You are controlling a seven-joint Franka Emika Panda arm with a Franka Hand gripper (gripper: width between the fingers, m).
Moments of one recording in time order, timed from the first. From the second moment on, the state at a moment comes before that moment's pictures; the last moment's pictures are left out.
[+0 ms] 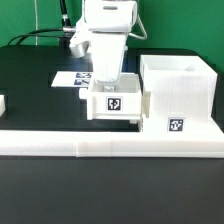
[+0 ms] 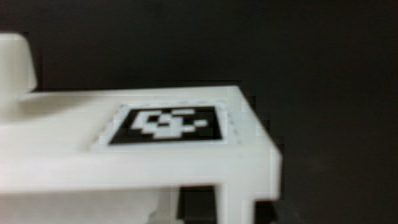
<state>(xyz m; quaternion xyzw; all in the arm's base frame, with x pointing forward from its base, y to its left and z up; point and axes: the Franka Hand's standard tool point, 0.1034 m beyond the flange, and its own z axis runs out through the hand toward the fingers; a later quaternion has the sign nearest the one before) 0.519 -0.002 0.047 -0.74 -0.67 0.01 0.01</state>
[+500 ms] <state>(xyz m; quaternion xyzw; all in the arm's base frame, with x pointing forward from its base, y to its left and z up) 0.530 -0.013 0.050 -0.71 -0.71 0.01 0.01</state>
